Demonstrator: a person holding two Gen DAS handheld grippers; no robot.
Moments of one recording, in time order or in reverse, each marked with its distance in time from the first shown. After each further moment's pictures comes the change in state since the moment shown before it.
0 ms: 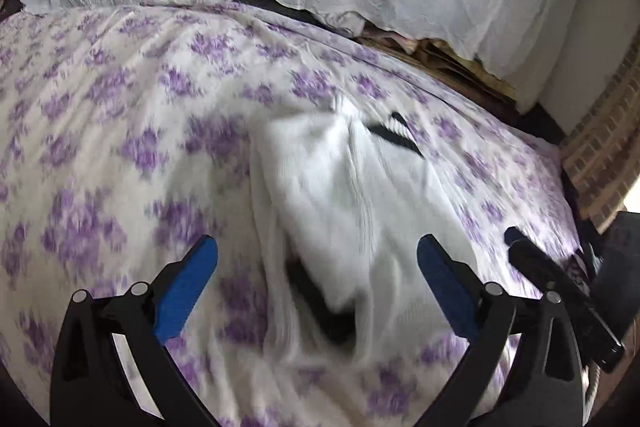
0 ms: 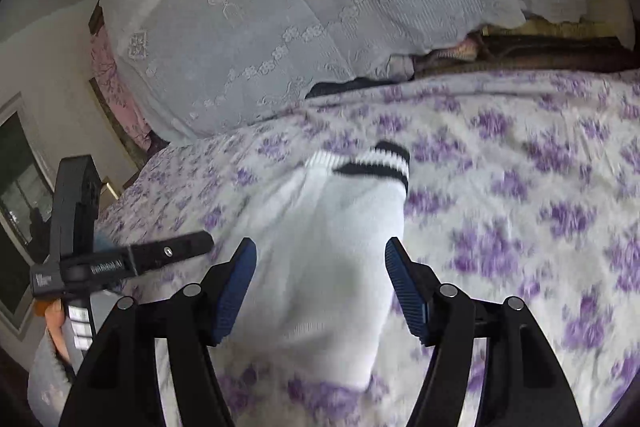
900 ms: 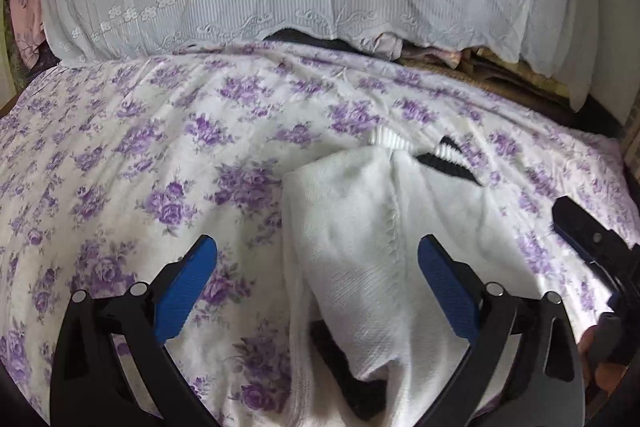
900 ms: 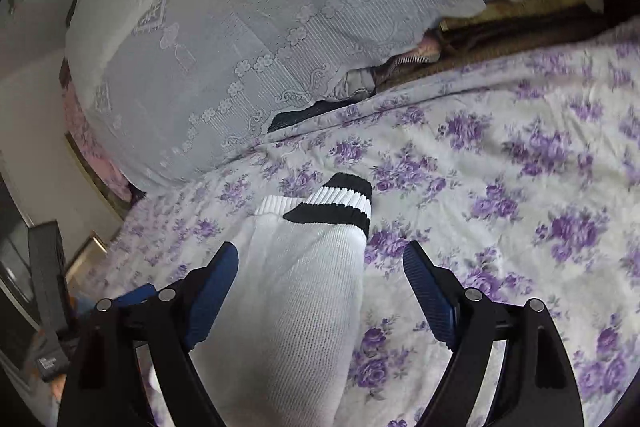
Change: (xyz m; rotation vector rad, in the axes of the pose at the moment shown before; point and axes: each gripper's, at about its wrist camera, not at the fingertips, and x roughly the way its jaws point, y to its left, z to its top) left arm 0.023 -0.018 0.004 0.083 -0.124 0.267; right arm 0.029 -0.042 0.004 0.119 -0.105 -0.056
